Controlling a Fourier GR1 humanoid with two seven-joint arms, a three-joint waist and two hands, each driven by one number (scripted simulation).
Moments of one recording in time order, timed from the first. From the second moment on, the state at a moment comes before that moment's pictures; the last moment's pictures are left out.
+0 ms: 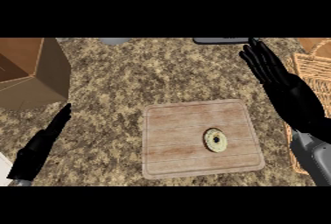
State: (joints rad) left arm 0.03 0.63 -0.30 -1.51 0.21 0.16 -0.07; right arm -0.39 -0.51 0.27 -1.65 -0.38 0.06 -0.24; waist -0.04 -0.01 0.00
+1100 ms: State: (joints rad) left arm -0.17 0.51 -0.25 -1.55 0.25 0.11 -0.05; right arm -0.24 -0.34 0.53 -1.67 0.40 -0.50 0.19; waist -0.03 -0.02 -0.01
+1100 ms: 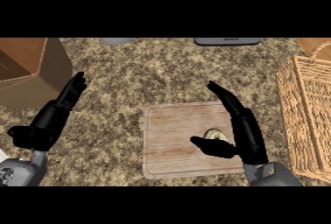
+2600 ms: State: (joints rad) left arm -0.17 0.46 -0.22 -1.56 0.20 0.07 -0.04; right arm -0.31 -0.74 0.36 -2.36 0.11 0.24 1.11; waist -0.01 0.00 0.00
